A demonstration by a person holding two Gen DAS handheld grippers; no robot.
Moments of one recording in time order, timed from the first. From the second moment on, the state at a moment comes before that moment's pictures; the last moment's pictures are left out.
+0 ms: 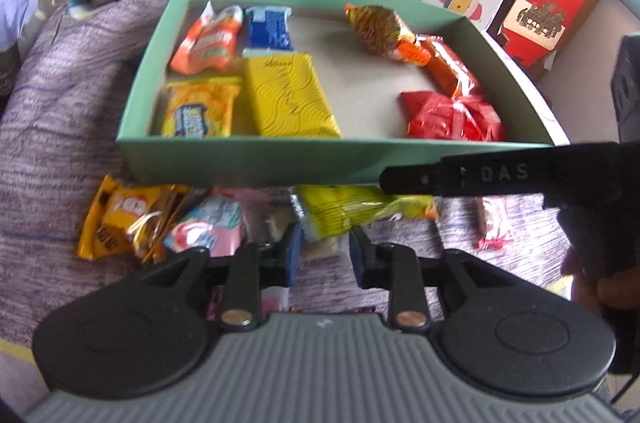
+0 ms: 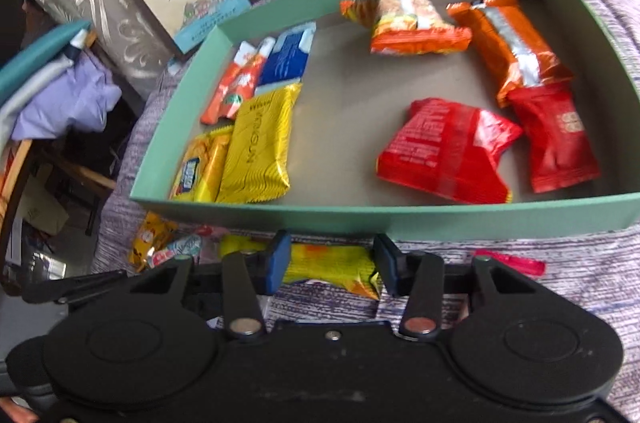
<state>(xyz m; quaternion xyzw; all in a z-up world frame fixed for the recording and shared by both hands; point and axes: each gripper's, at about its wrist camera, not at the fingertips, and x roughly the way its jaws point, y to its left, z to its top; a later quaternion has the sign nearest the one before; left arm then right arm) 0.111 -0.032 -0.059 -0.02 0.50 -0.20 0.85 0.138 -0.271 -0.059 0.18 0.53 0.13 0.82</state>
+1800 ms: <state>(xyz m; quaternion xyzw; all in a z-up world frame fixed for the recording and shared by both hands) 0.007 -0.043 -0.065 0.05 0.52 -0.20 0.83 0.045 -0.275 -0.027 0.15 0.51 0.14 0.83</state>
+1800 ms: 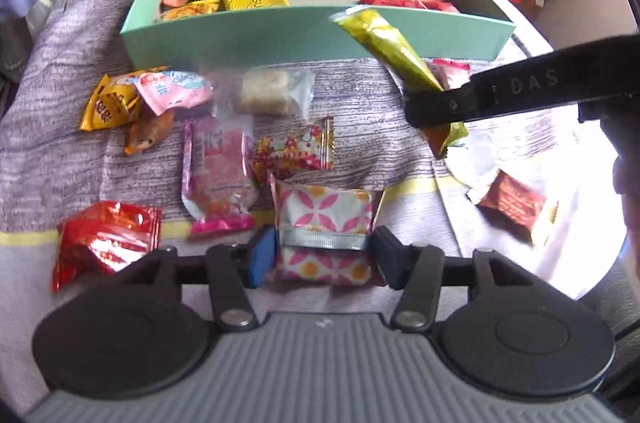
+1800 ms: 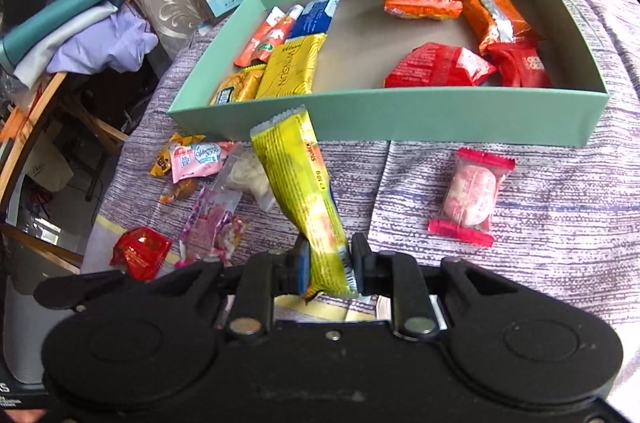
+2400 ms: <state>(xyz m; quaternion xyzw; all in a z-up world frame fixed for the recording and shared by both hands) 0.070 -0.038 0.014 0.01 0.44 -0.18 0.88 0.073 -0.331 0.015 0.19 0.46 0.10 0.86</state>
